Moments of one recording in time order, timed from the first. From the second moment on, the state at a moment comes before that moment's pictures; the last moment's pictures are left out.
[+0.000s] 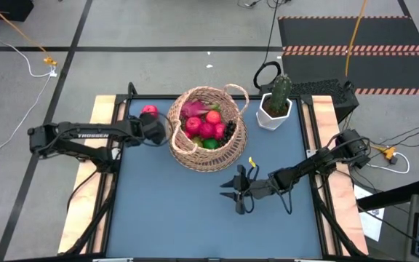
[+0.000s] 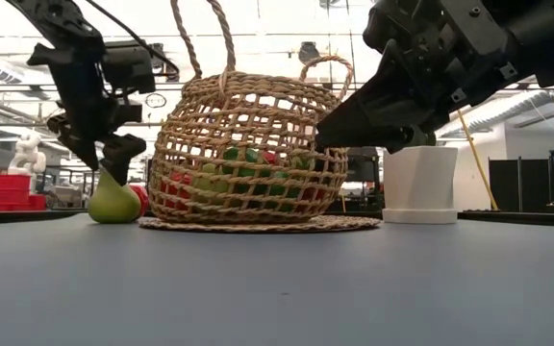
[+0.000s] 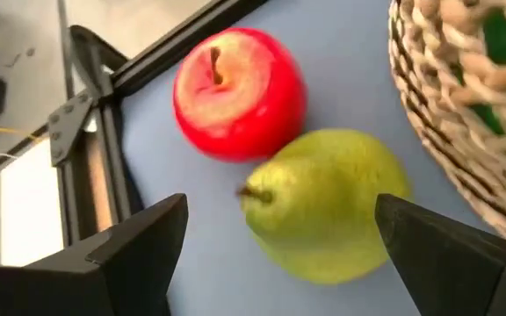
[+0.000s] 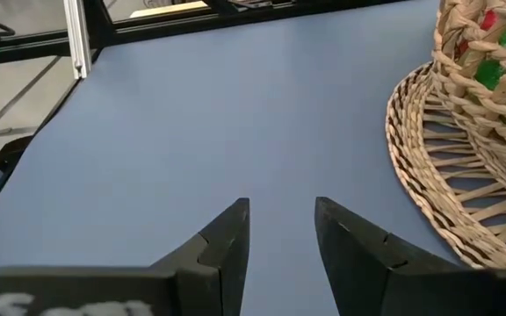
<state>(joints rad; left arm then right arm) 0.32 1.19 0.61 -0.72 -0.69 -0.62 0.40 1.68 0.63 0.61 0.36 0.36</state>
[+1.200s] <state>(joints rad) 0.21 1.00 0.57 -0.80 -0.38 -0.60 0.41 1.69 0.63 0.64 0.37 0.50</state>
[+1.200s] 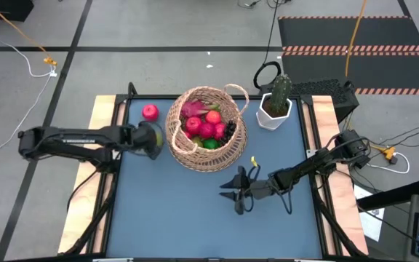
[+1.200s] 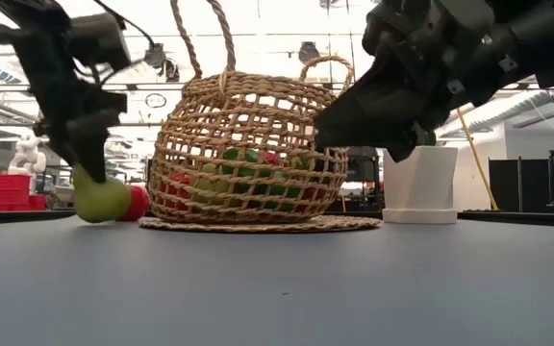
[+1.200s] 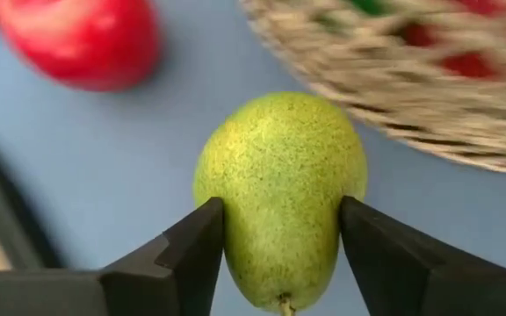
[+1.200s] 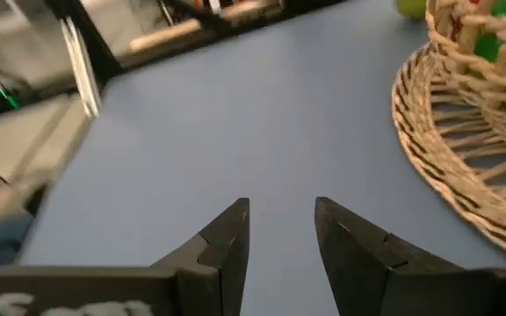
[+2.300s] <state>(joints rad) -0.74 1.27 0.34 0.72 -0.47 -0.61 0.65 2.03 1.17 0.85 0.74 -0.27</state>
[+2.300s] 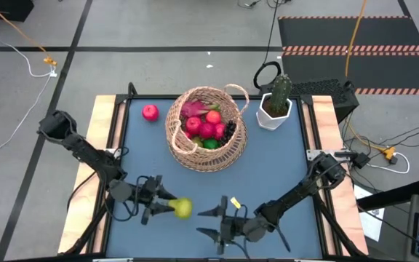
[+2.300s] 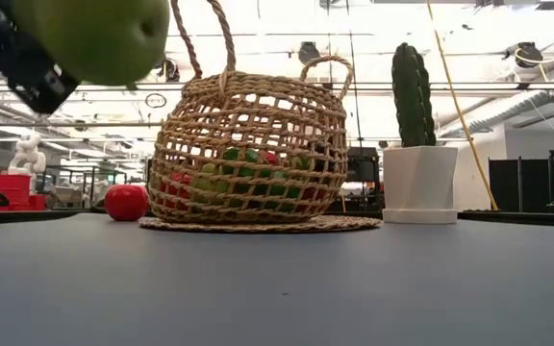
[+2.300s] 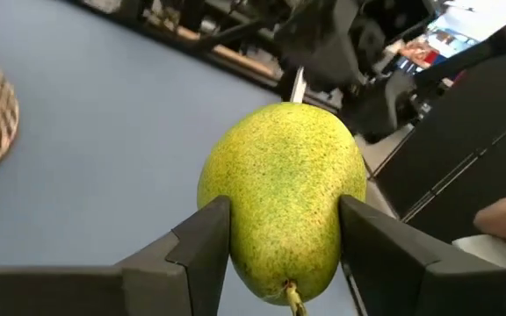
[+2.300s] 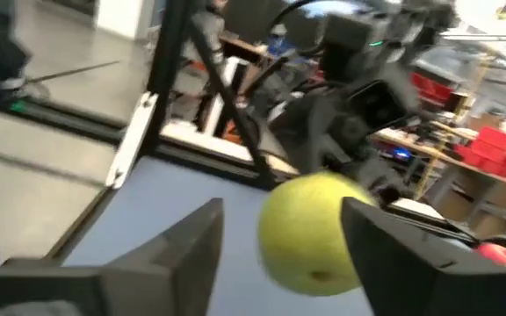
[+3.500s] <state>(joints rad) -0.71 1.27 0.42 0.74 -0.45 -0.46 0.41 2.04 1.19 0.58 0.47 -0.05</state>
